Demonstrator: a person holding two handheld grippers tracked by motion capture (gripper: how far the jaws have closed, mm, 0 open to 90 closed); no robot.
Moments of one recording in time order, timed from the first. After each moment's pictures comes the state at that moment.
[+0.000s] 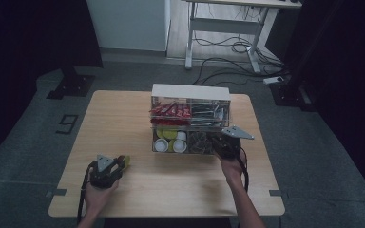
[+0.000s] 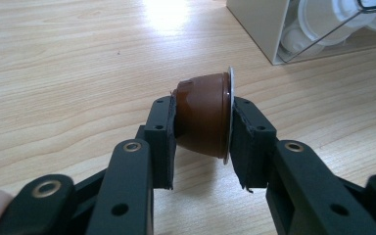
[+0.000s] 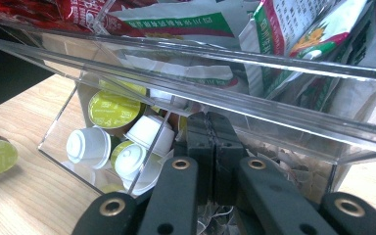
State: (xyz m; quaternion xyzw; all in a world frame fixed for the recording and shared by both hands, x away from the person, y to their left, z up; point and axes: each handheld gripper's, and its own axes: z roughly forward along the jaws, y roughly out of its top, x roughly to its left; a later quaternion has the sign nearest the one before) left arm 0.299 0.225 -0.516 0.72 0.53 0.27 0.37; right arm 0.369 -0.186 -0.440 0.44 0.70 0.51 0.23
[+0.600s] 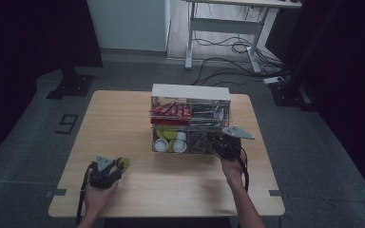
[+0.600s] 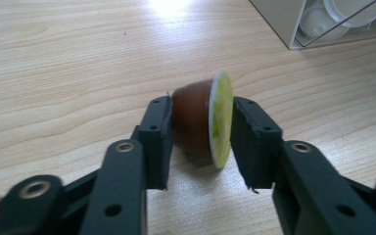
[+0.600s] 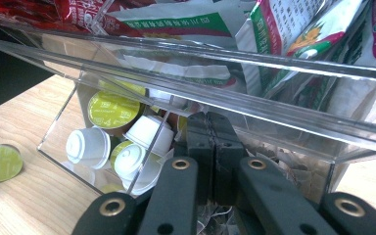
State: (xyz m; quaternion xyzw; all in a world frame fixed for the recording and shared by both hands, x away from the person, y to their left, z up) left arm 0.302 0.229 -0.527 0.72 0.54 0.26 0.36; right arm 0.369 -0.187 -0.440 0.45 0.70 0.51 0.23
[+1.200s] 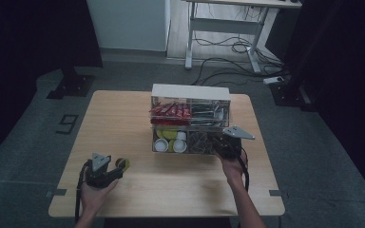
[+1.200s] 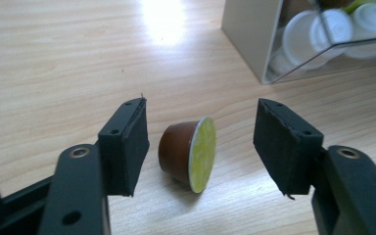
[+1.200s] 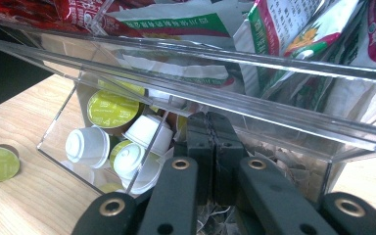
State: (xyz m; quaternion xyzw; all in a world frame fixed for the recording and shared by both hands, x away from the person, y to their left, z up) left arm 0.291 0.228 -0.495 0.71 0.52 0.27 0.39; right arm 0.368 -0.188 -0.439 0.45 0.70 0.51 0.23
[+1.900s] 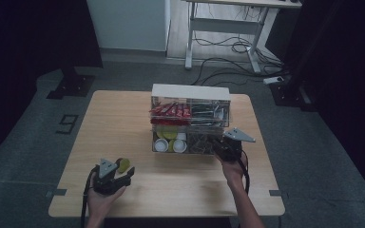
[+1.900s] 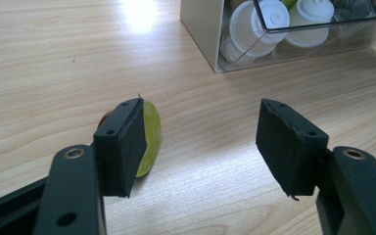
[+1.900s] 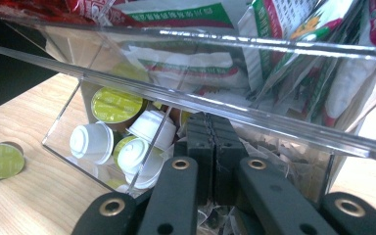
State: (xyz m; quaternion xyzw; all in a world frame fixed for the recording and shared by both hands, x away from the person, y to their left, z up) left arm 0.276 0.205 -0.501 0.72 0.51 0.23 0.41; right arm 0.362 -0.188 -0.443 0.45 0.70 0.51 0.23
